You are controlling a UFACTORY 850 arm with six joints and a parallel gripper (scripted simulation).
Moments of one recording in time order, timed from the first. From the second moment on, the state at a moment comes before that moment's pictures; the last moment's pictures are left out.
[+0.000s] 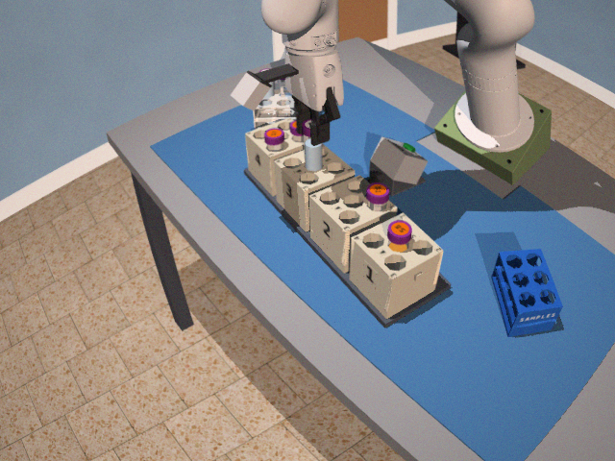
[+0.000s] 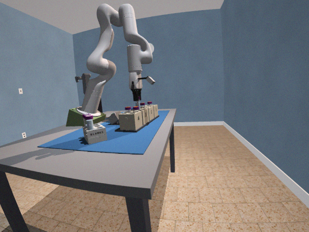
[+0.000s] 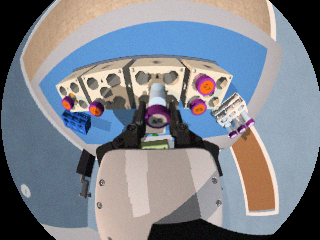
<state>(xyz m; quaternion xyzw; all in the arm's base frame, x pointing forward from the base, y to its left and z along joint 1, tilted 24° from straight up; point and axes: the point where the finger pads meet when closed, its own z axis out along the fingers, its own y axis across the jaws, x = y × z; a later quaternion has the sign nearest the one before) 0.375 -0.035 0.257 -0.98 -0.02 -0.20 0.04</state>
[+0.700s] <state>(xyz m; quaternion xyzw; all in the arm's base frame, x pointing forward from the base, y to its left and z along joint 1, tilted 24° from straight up) 0.383 -0.034 0.240 -0.98 -0.02 -0.20 0.04</state>
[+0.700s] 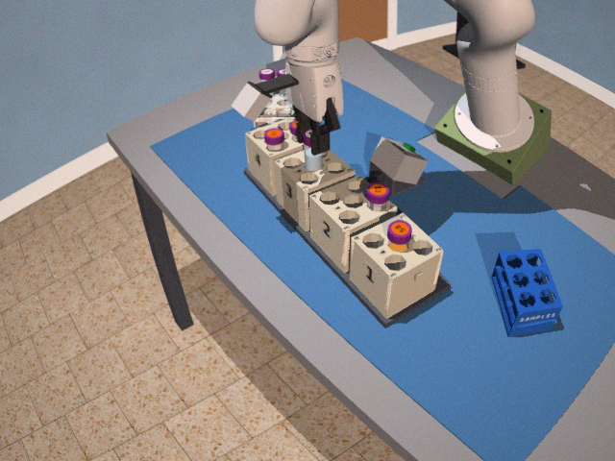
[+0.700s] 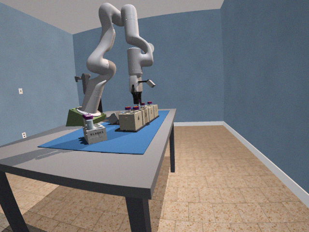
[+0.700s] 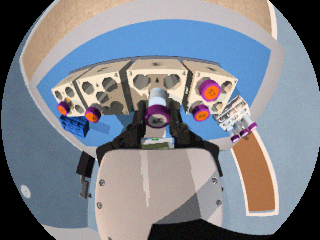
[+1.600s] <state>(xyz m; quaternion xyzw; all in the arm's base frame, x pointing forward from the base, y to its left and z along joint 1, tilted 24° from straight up) 0.392 -0.031 0.218 -0.98 -0.02 -0.20 0.04</state>
